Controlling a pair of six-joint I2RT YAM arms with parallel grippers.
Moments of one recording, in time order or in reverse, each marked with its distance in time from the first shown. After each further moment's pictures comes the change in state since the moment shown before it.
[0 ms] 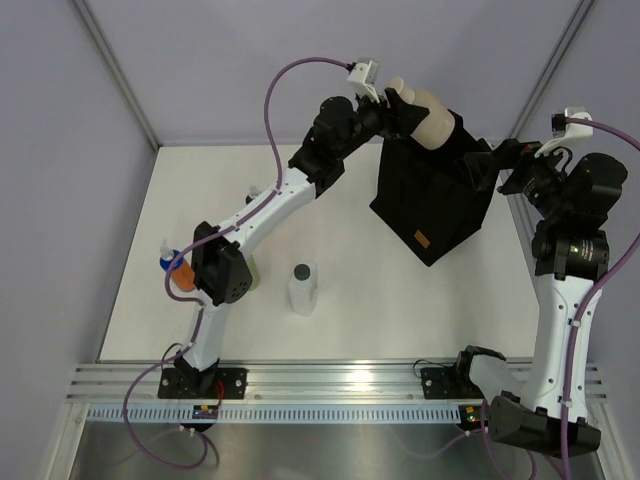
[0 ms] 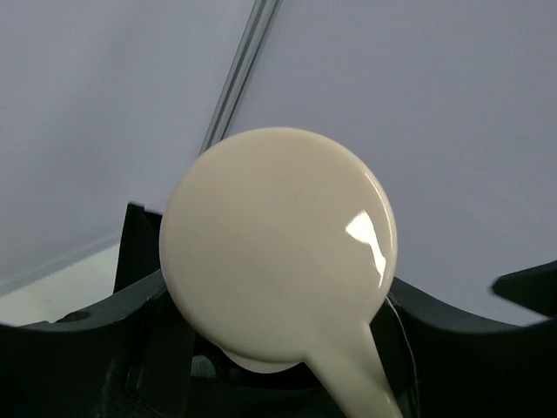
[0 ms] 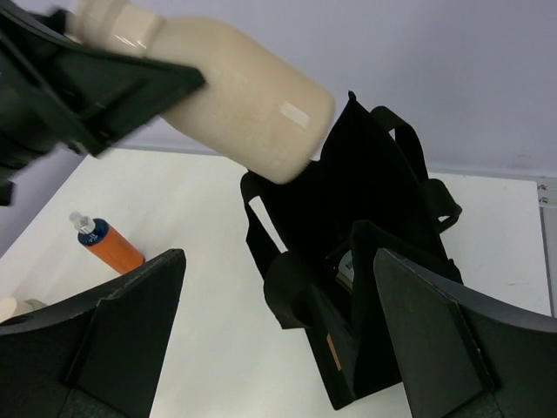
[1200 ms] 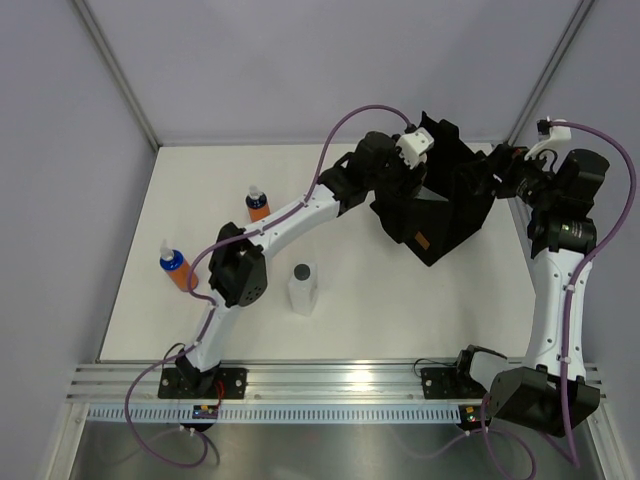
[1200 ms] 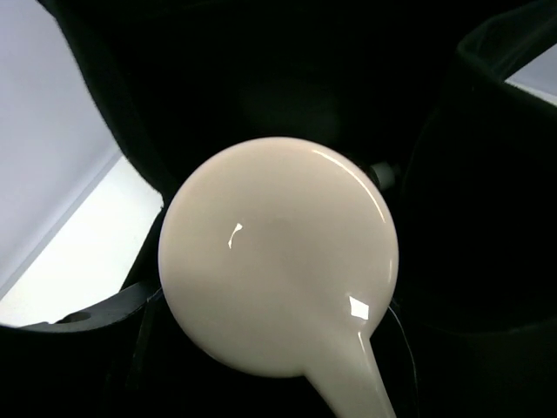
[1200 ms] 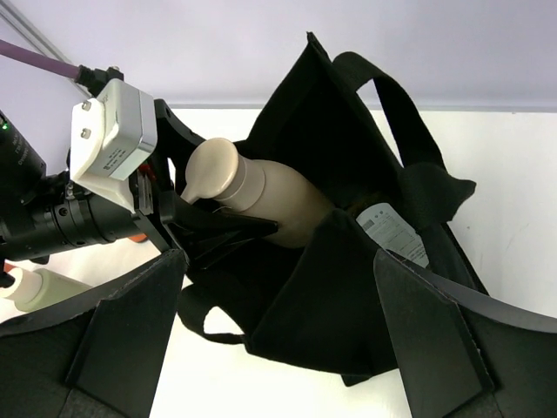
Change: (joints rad) left arm -0.103 0.117 -0.040 -0.397 -0.053 0.670; right arm -0.076 0.103 -0.124 0.075 -0.153 0.014
